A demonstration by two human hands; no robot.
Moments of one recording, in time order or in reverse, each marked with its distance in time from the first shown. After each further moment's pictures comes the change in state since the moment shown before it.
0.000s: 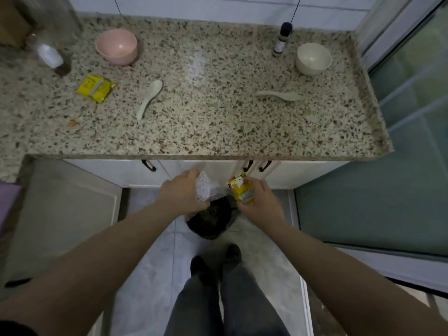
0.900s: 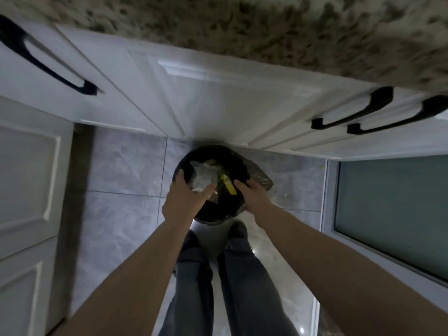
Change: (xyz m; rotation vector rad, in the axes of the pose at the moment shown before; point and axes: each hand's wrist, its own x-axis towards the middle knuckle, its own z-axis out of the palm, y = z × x) left_hand 0.148 -0.107 0.341 -0.613 -0.083 -0.724; right_hand 0.157 0.175 0.336 0.680 -0.342 0.854
